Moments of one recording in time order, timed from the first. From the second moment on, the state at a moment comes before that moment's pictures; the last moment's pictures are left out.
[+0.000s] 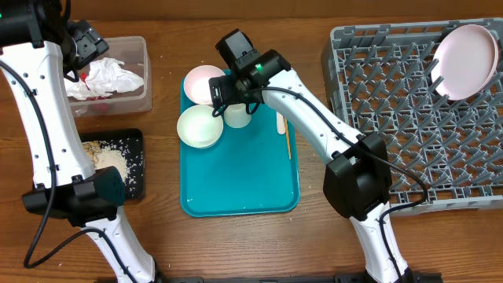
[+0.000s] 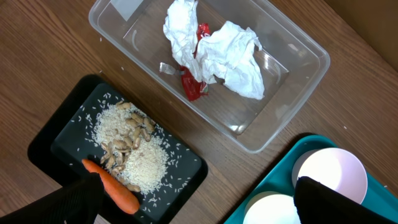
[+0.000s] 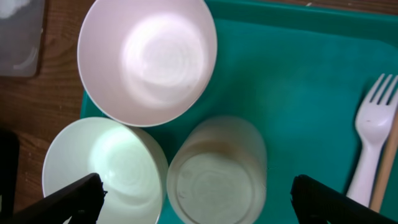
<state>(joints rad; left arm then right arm) 0.21 2.12 2.64 -1.69 -0.20 -0.55 0.63 2.30 2.15 -0.98 -0.03 0.41</state>
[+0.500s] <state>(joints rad) 0.21 2.12 2.64 -1.69 -0.20 -0.55 0.64 2.37 2.15 -0.99 -0.04 0.39</state>
